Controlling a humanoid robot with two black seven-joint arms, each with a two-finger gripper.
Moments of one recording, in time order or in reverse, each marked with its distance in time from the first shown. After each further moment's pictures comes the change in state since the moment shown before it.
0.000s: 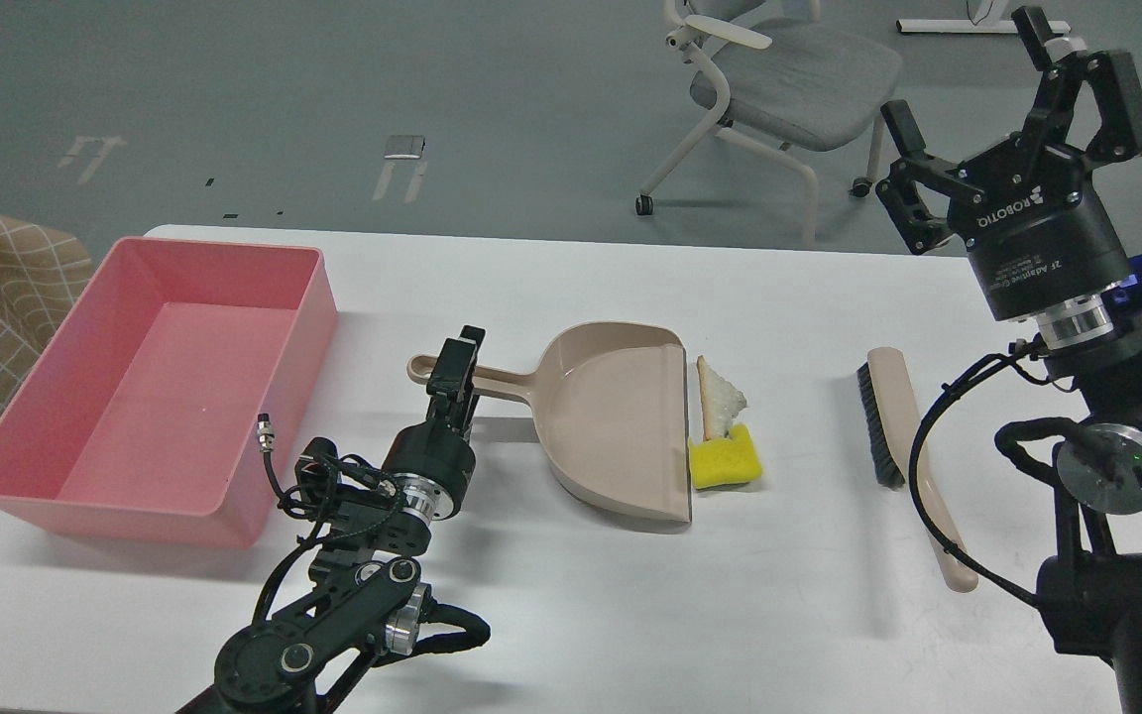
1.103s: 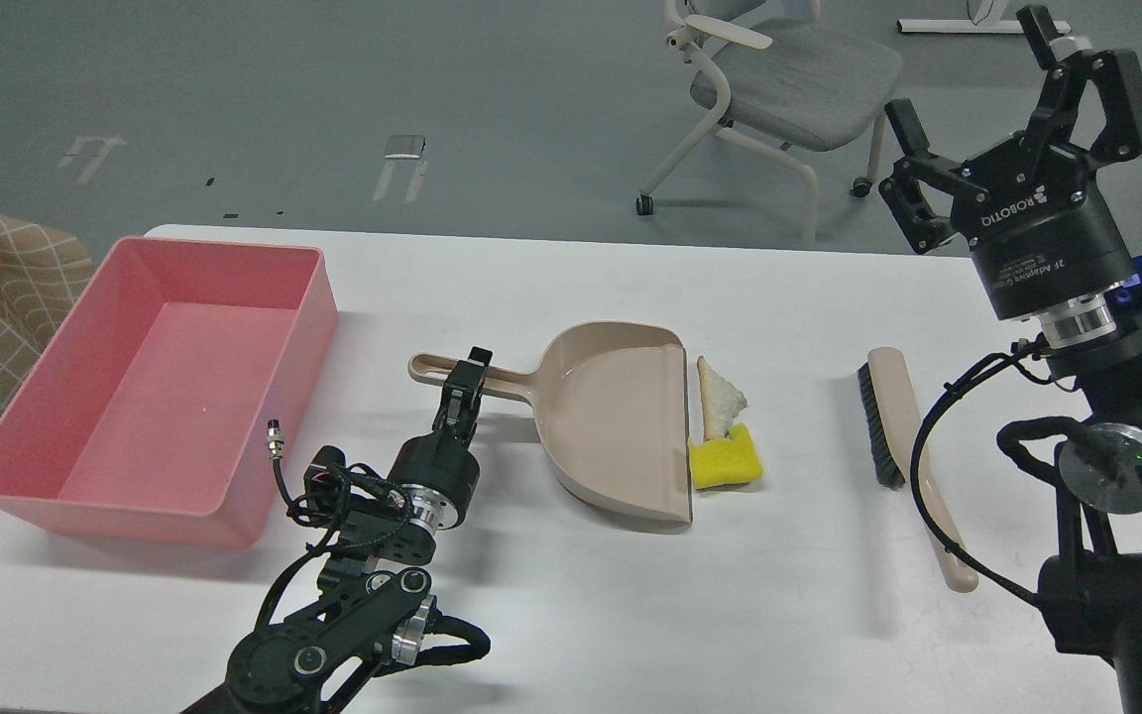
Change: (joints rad) left arm -0.019 0.000 0.055 0.062 0.000 0.033 -0.044; right arm 0.001 0.000 0.005 -0.001 0.002 0.000 0.000
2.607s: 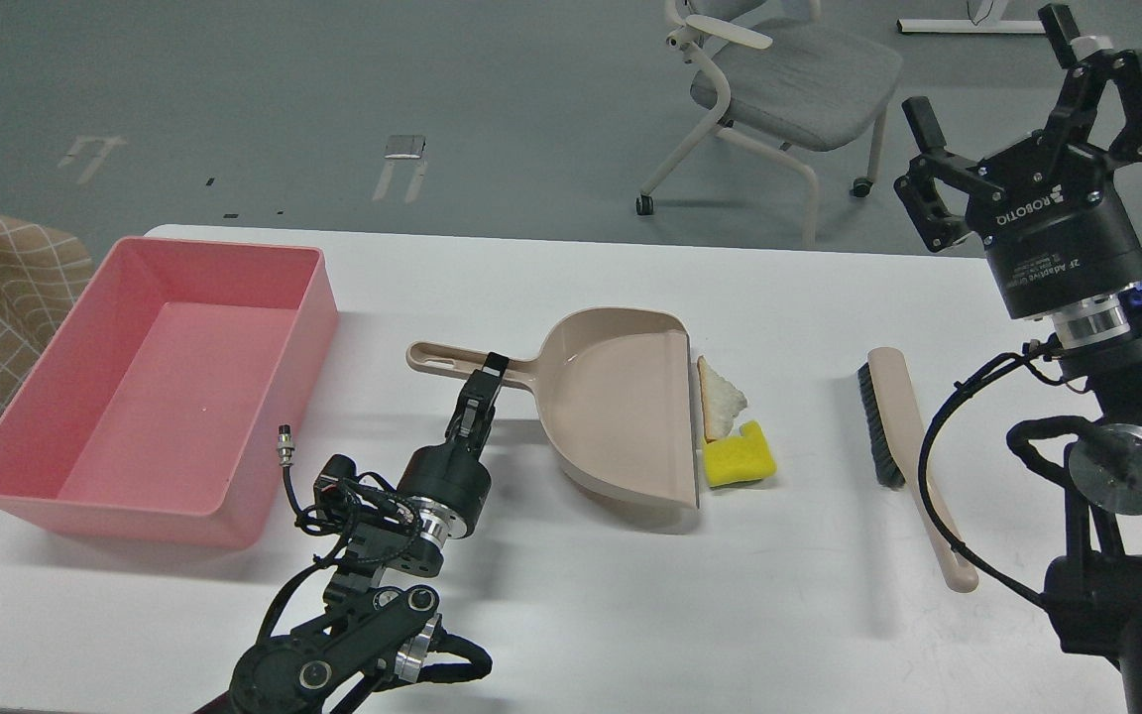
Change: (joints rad) left arm 0.004 0.010 0.058 0.002 0.011 0.012 -0.100; right arm -0.003 0.000 0.024 -0.004 0.003 0.000 0.000
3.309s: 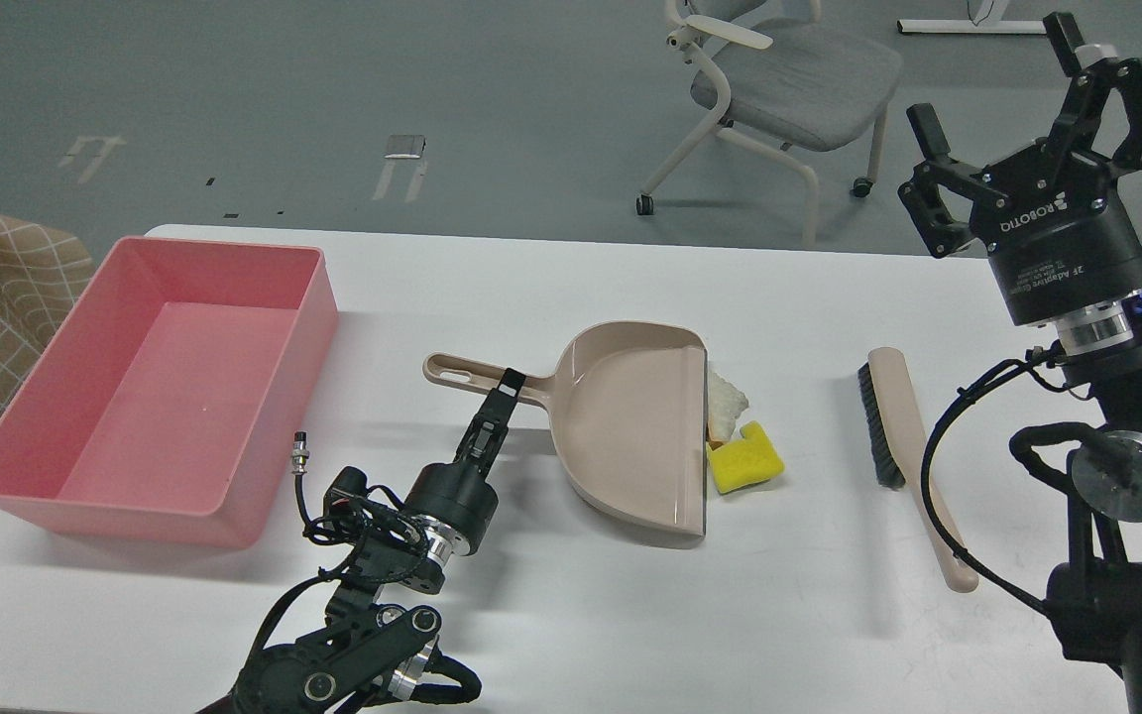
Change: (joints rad) left arm -0.022 0.017 0.086 0.068 0.008 0.000 -0.065; right arm -0.015 0.000 0.009 0.005 0.001 0.000 -0.001
